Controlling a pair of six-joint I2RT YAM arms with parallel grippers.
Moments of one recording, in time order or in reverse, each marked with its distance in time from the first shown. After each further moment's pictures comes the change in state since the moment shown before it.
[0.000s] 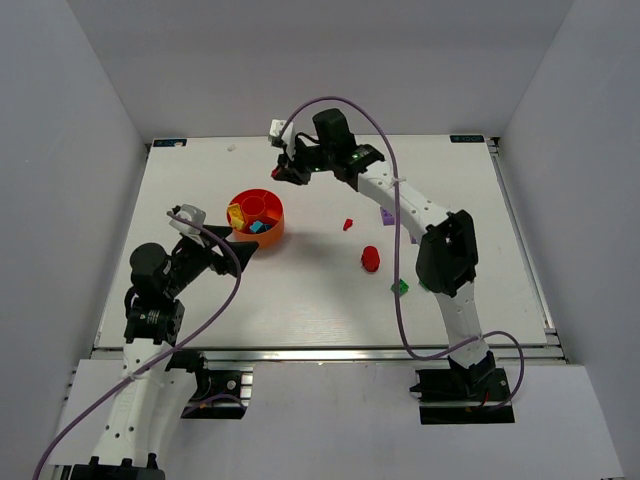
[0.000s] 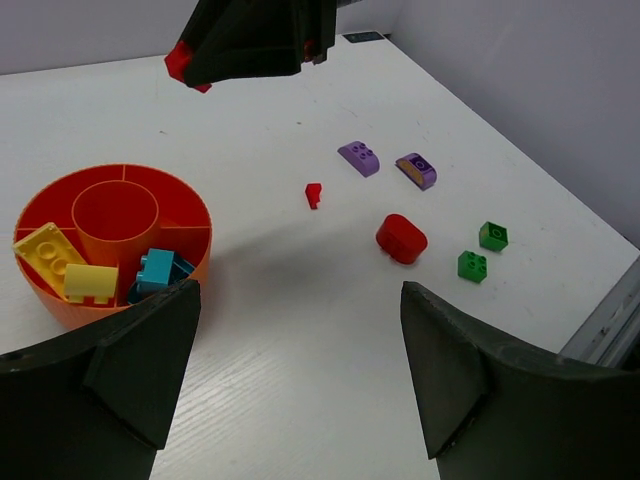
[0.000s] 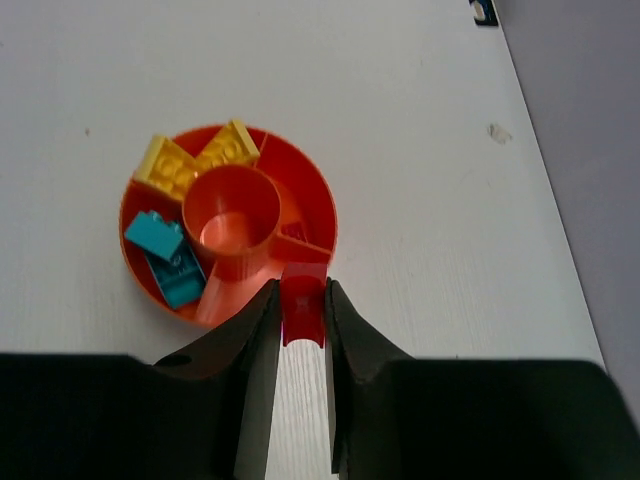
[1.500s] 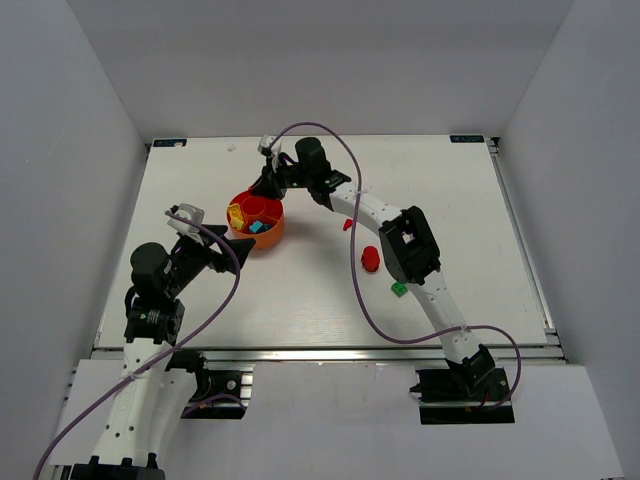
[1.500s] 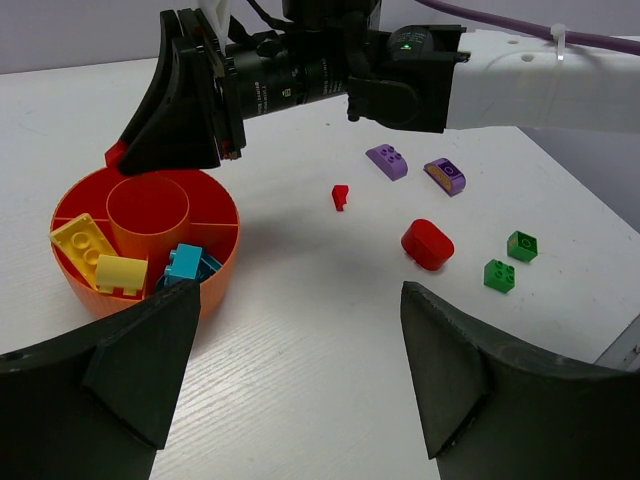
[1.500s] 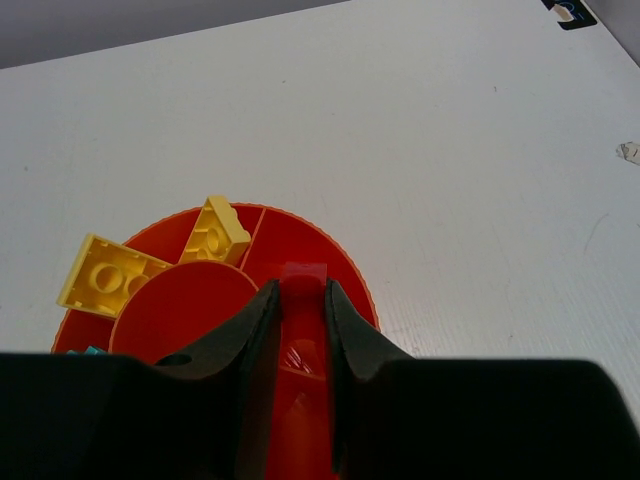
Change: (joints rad) left arm 0.000 0.000 -0.001 -0.010 -0.077 0.022; right arm 0.037 0.358 0.079 0.533 -0.114 0.462
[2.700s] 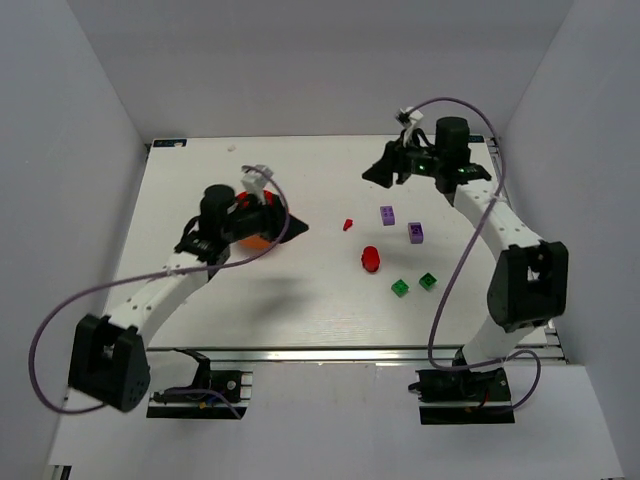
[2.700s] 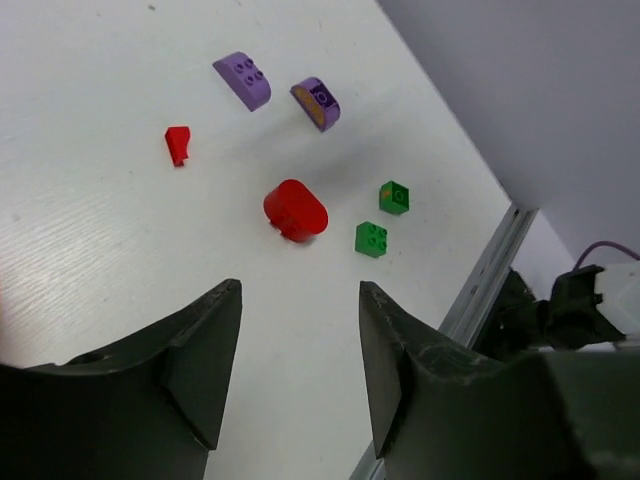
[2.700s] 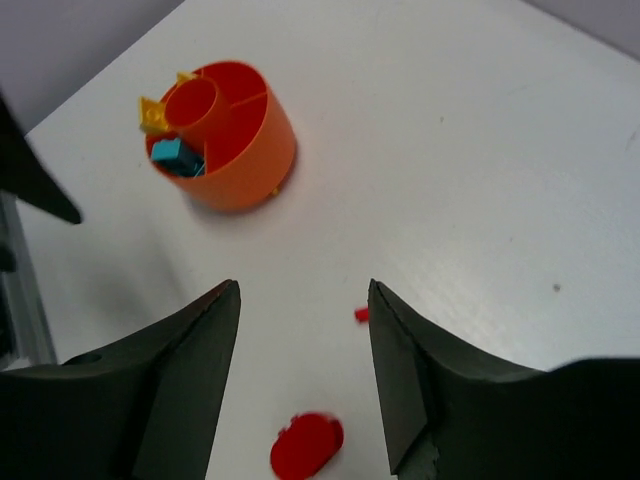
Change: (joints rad) left arm -0.294 0.628 0.239 0.140 0.050 -0.206; right arm -0.458 -0.822 -0.751 -0.208 -0.082 0.121
